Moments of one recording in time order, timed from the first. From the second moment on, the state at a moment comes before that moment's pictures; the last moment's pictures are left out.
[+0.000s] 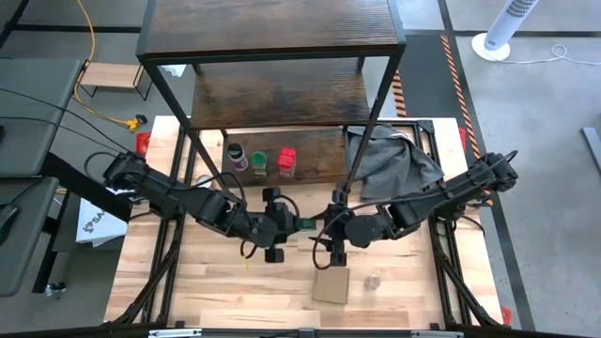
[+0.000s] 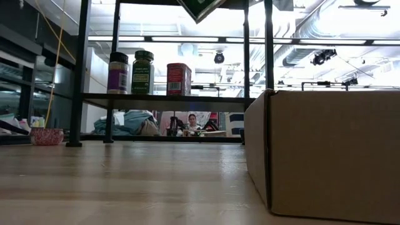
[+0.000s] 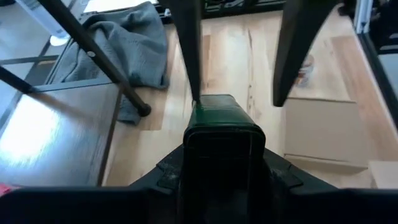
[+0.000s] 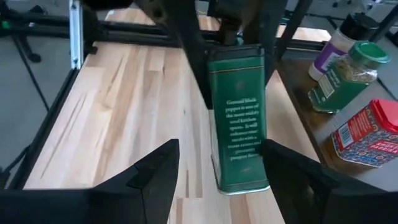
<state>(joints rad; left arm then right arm) -0.41 1.59 1.50 -0.67 -0.51 -0.18 0.41 1.56 1.33 -0.38 0.43 0.14</state>
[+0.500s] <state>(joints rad) -0.39 1.60 1.50 -0.52 -0.51 -0.18 0.36 1.57 1.33 -0.39 0.39 0.09</state>
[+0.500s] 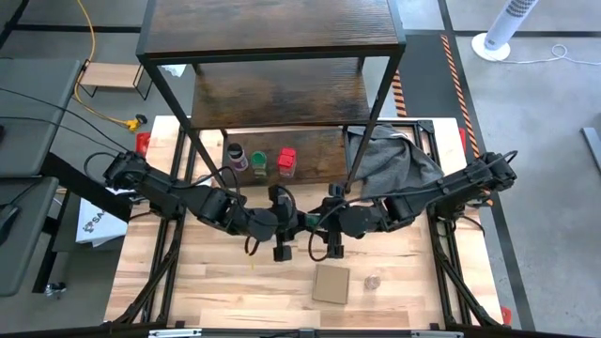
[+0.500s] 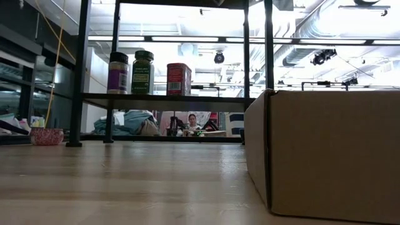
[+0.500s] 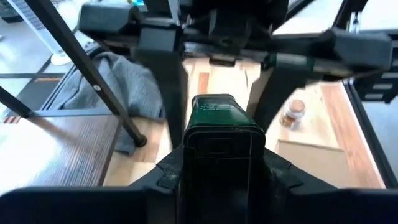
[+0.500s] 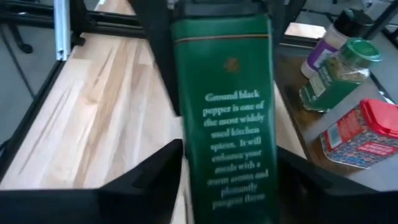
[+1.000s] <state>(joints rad) -0.41 1.59 1.50 -0.69 -0.35 -0.32 0.40 1.56 1.33 -0.49 0.32 0.25</state>
